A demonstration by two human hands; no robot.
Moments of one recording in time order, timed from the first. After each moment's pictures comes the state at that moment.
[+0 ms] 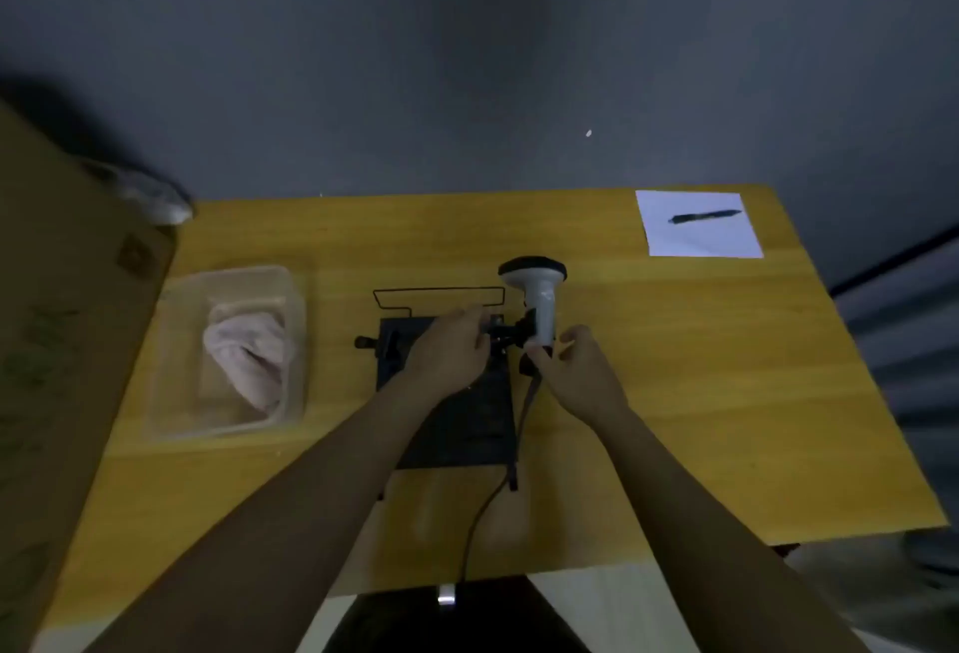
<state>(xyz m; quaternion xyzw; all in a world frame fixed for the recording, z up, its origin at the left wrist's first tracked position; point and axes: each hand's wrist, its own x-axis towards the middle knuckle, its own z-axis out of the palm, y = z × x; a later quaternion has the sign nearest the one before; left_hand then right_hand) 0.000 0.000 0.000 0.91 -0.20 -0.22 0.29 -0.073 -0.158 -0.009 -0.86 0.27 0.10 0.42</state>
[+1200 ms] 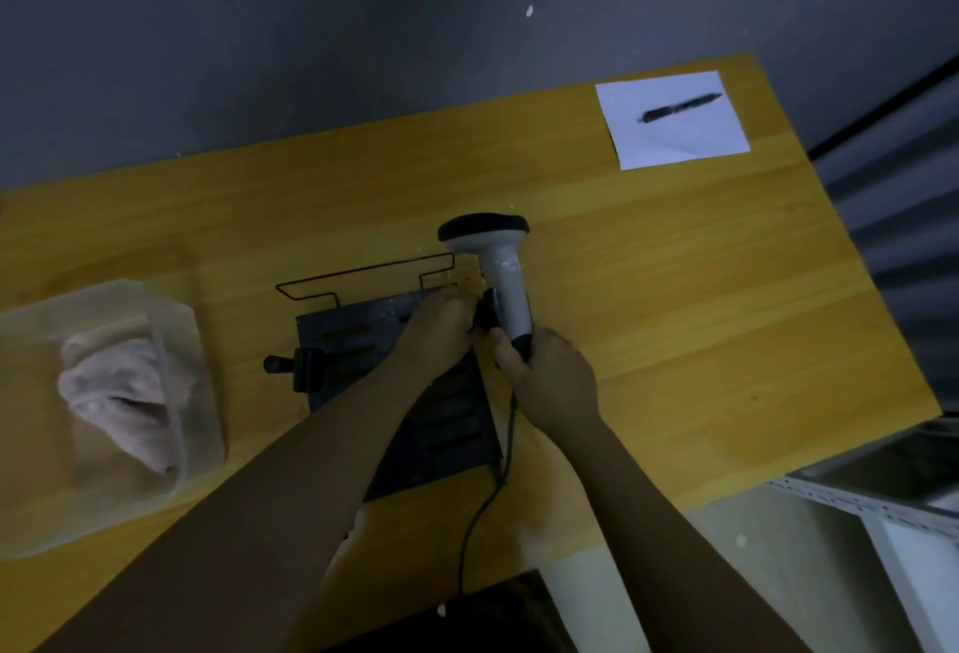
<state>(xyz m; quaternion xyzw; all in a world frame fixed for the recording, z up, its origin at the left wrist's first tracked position) 0.042 -0.057 -0.100 0.87 -0.33 -0.27 0.25 -0.069 -0.150 -0.055 -0.86 0.32 0.07 0.38</state>
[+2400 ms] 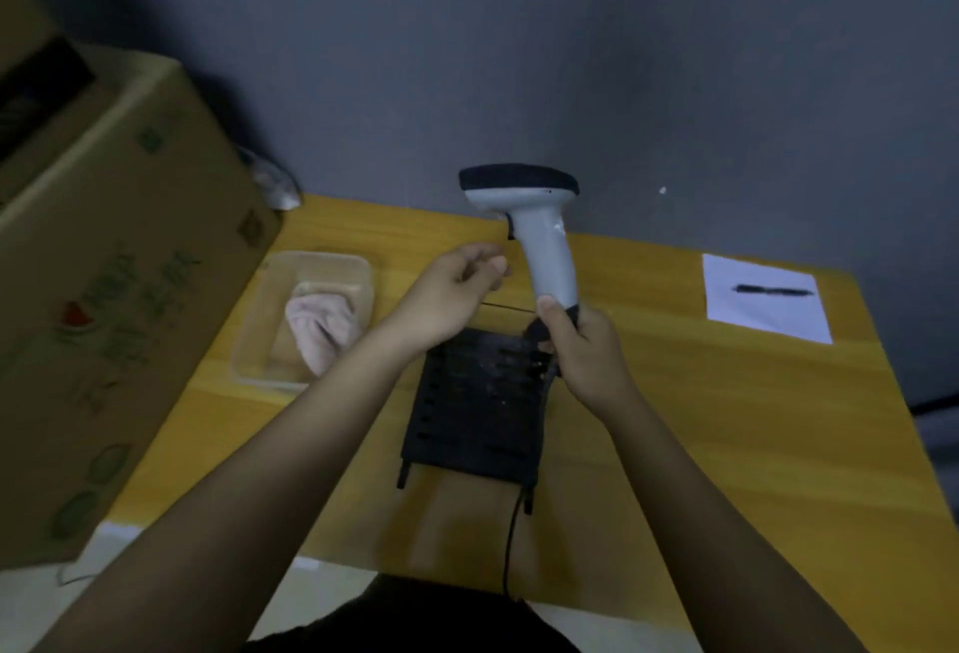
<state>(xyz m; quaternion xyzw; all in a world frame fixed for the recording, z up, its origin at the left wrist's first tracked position) -0.008 0.042 0.122 0.80 -0.04 -0.16 0.58 -0.052 -0.113 0.083 -0.81 0.05 0.01 0.58</state>
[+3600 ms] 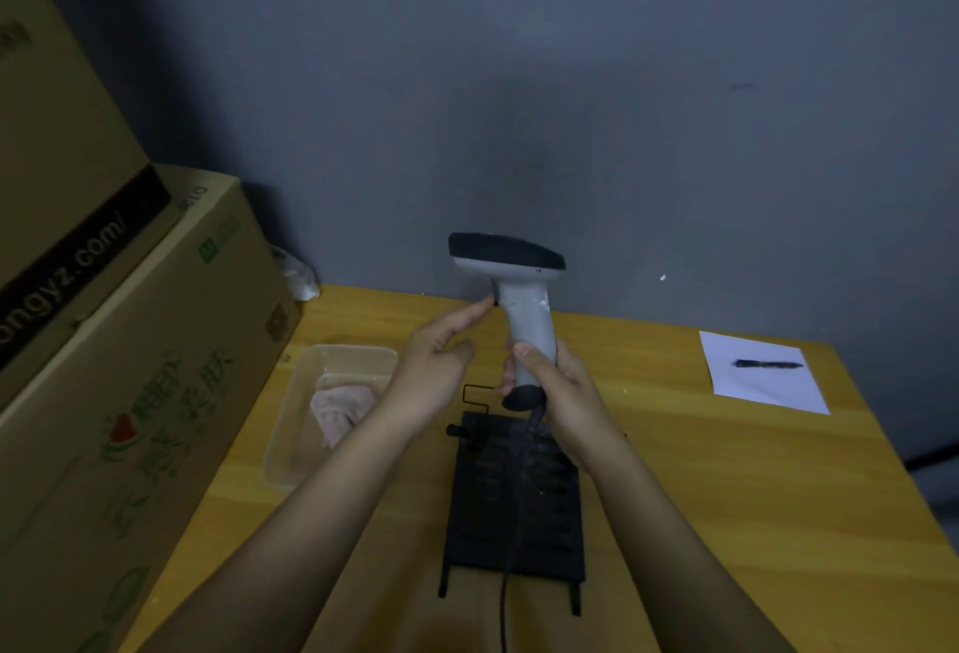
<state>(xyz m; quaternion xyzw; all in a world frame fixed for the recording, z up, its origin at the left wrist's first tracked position) 0.006 0.119 0.158 0.76 -0.05 -0.10 0.64 -0.018 -0.026 0.126 -0.66 0.04 0.06 0.75</state>
